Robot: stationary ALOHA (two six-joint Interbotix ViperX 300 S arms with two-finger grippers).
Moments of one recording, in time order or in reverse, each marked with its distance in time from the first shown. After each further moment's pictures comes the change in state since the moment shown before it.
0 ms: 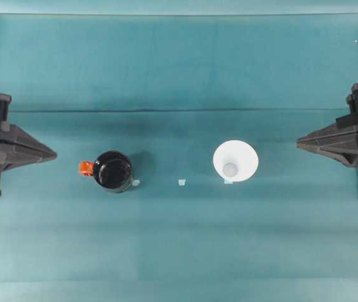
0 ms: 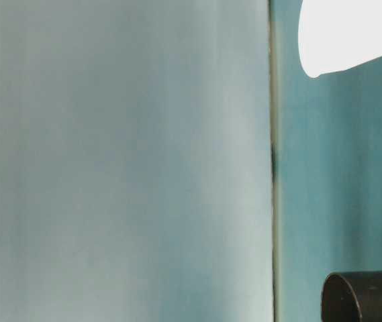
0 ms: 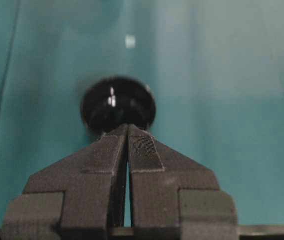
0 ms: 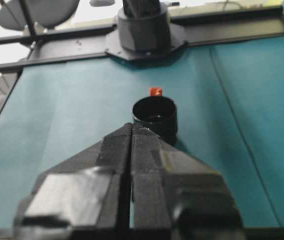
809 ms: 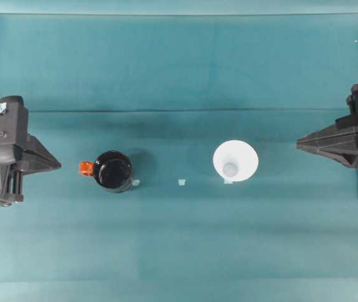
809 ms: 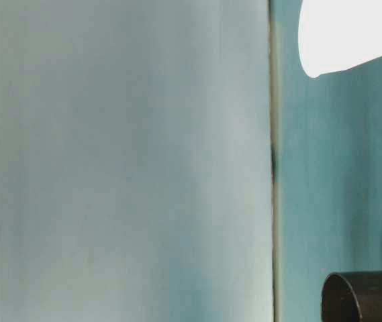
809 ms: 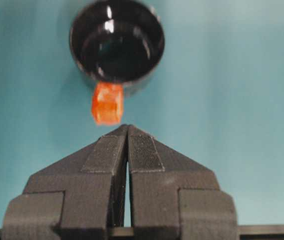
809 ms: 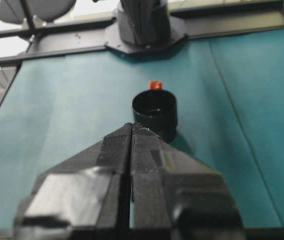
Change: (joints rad) left arm 0.006 0.192 -0.029 0.002 0.110 -0.064; right arm 0.000 -0.005 0.000 0.002 0.020 0.002
